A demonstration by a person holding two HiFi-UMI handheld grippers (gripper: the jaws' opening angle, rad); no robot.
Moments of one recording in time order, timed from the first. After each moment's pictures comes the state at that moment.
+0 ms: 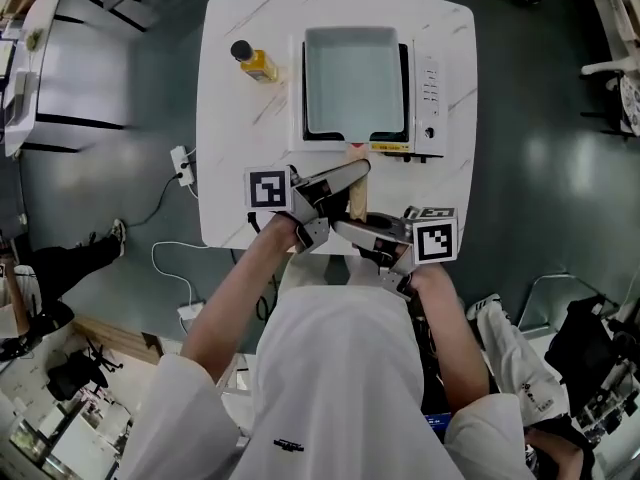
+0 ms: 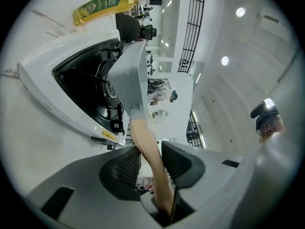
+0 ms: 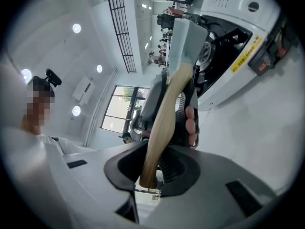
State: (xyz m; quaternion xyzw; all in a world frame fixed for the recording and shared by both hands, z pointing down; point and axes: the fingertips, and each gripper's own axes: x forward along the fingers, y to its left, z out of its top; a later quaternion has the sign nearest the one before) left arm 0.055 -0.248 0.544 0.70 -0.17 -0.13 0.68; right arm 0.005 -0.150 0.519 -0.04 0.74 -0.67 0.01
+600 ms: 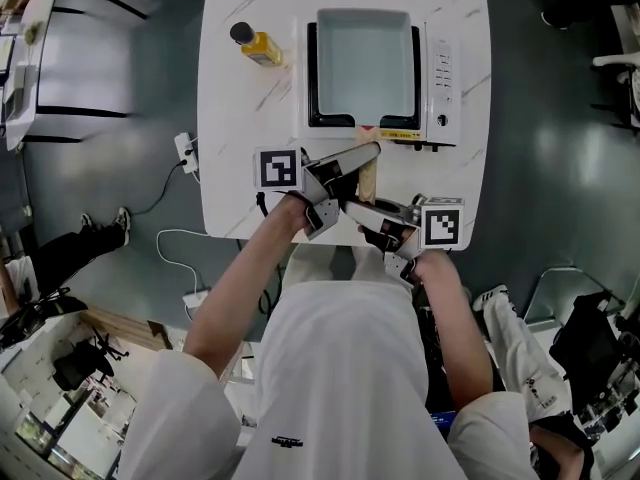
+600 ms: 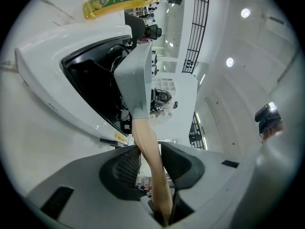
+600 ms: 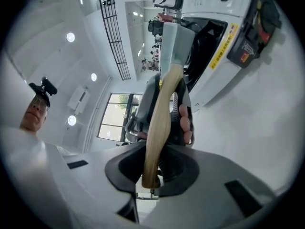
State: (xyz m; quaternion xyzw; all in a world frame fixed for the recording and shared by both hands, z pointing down) left arm 0.064 -0.262 0.588 0.68 -0.17 -0.13 0.70; right arm 0.012 -0.166 0.569 -0.07 0.71 -0.70 0.03
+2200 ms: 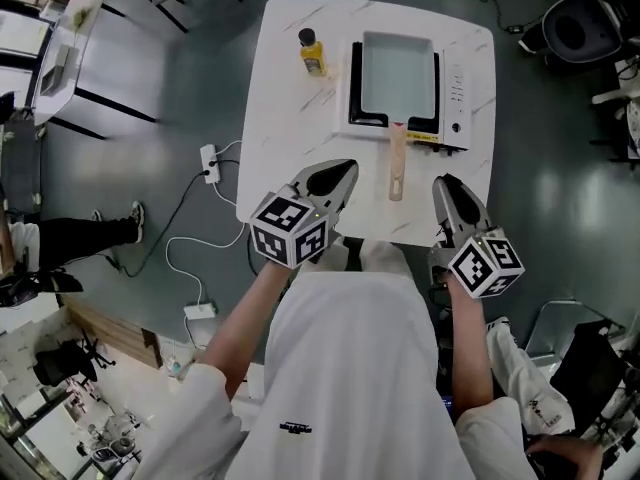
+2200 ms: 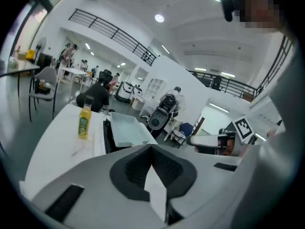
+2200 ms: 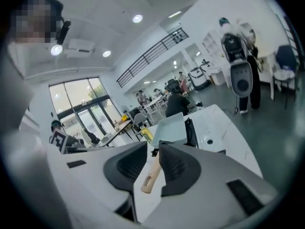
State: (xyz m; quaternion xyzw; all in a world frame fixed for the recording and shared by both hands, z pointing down) left arm -0.030 -0.180 0.480 0.84 -0.42 0.09 0.31; right arm 0.118 -0.183 0.471 -0.46 0.82 -0.35 -0.05
